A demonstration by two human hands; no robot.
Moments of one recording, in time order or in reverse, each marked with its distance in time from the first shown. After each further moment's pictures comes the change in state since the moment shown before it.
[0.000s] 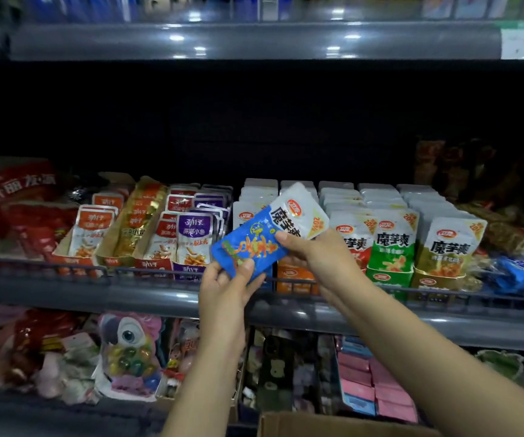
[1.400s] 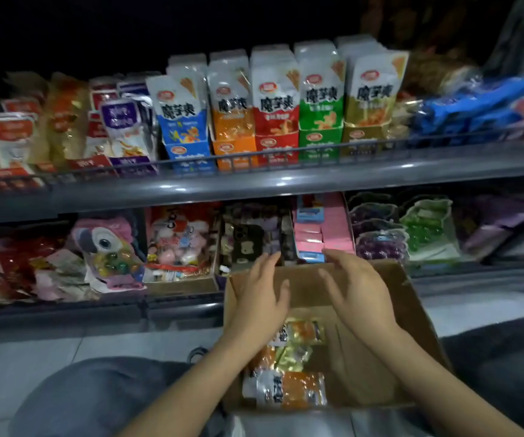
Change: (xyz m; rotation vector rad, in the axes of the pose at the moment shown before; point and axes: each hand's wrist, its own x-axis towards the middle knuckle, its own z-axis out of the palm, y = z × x) left_hand -0.152 -0.125 -0.049 1.369 -0.606 0.077; right_hand -0.206 0.142 -0.126 -1.064 0.252 -0.143
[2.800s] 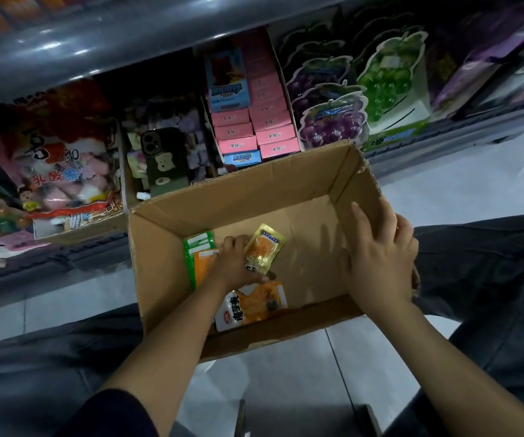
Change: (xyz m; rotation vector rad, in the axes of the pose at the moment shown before) left_hand 0.029 -0.143 0.188 0.274 -0.617 -0.185; right_hand -0.096 0.137 0.028 -0.512 -0.042 0.386
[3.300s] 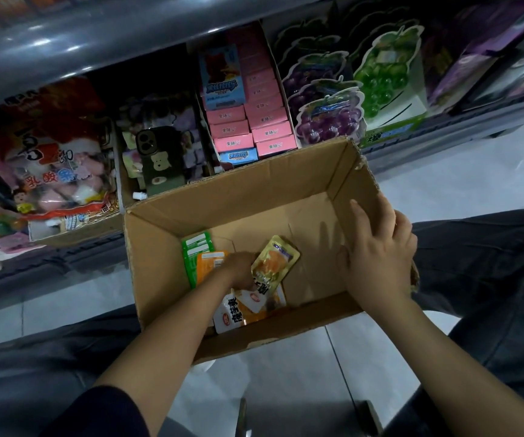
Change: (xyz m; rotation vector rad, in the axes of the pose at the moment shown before) left_hand 0.001 0.029 -0.010 0.275 -0.376 0.012; right_hand 0.000 0.000 0.001 0.004 0.014 0.003
